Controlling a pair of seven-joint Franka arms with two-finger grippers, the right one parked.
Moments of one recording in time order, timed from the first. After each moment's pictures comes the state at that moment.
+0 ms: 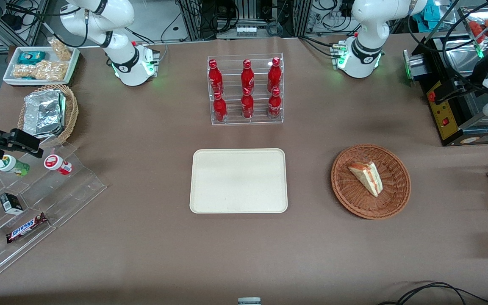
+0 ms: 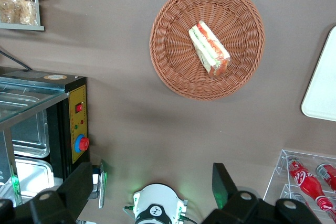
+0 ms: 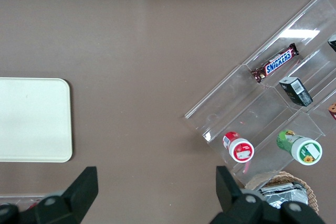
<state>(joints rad) 0.17 -0.04 -0.22 -1.54 0.07 1.33 -0.20</state>
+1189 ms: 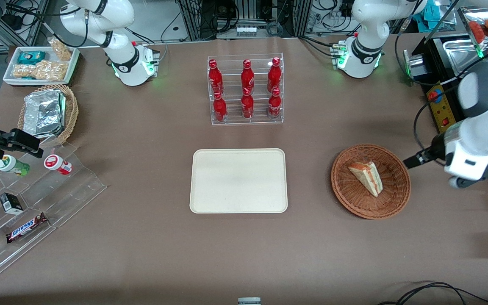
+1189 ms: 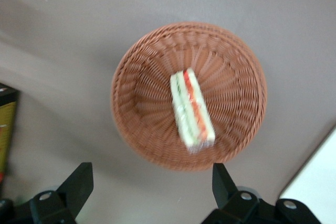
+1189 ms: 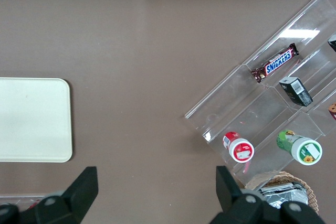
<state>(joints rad) 0.17 0.20 -0.22 -1.77 0.03 1.84 -0.54</state>
